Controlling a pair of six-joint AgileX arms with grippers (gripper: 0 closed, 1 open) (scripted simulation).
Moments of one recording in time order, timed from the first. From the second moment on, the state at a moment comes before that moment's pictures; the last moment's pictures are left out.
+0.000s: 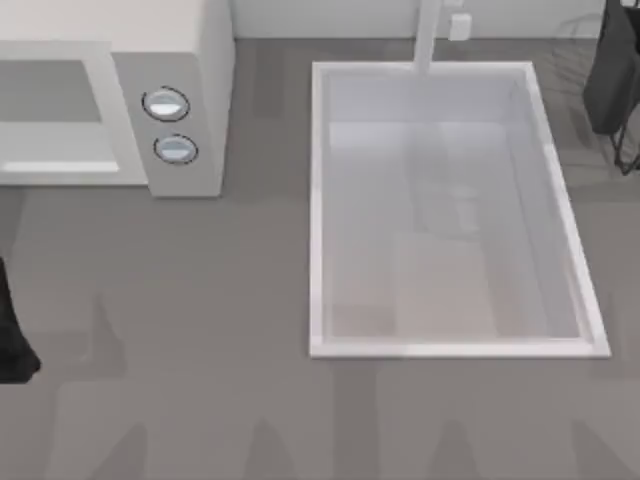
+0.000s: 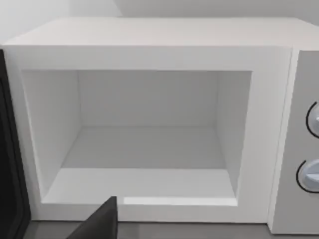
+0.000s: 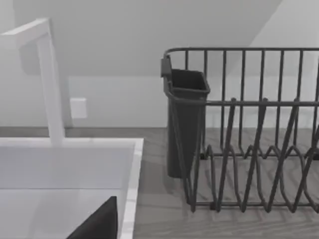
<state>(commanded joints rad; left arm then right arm) 0.00 0.00 0.00 0.00 0.00 0.00 0.00 0.00 0.00 0.00 0.00 0.00</state>
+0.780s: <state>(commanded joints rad) 0.17 0.57 0.33 -0.37 0.00 0.17 0.00 0.00 0.00 0.00 0.00 0.00</state>
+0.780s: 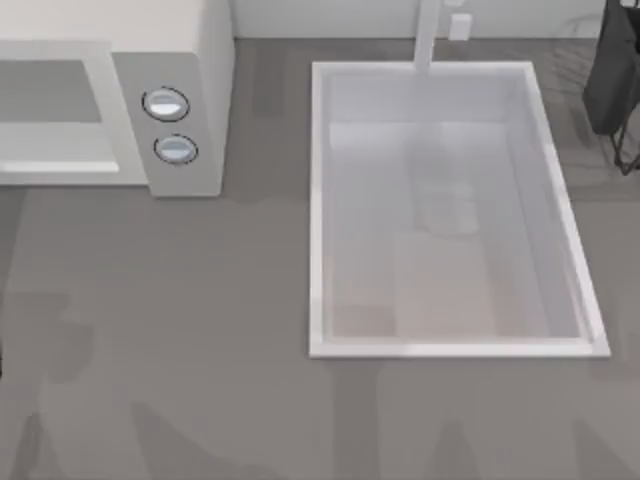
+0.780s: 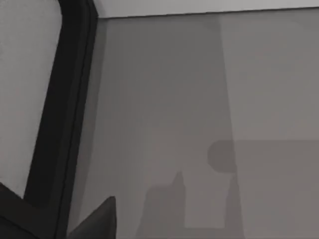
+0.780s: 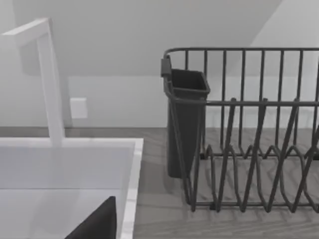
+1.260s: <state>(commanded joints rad) 0.35 1.16 0.68 -0.75 0.00 0.36 0.00 0.00 0.00 0.00 0.00 0.00</state>
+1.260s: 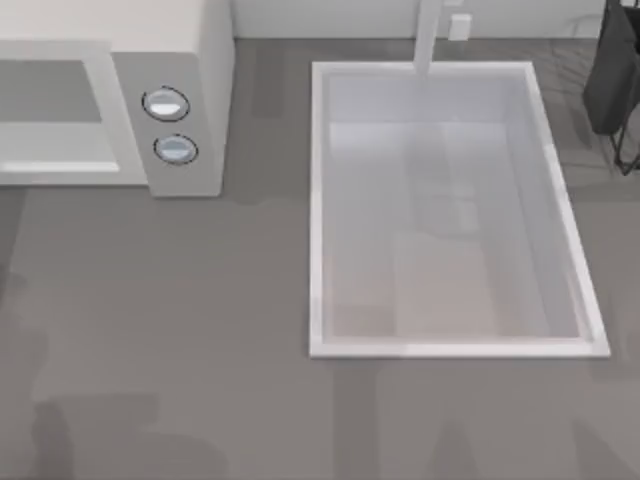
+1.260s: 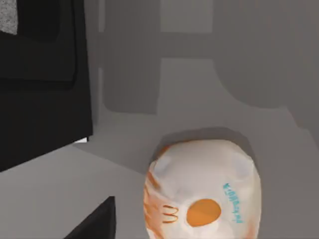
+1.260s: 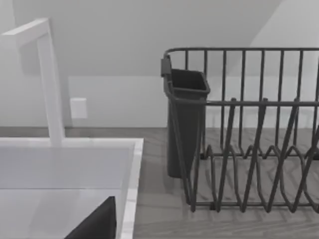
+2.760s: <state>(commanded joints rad) 0.44 1.68 0.69 -0.59 0.00 0.47 0.00 0.00 0.00 0.00 0.00 0.00</state>
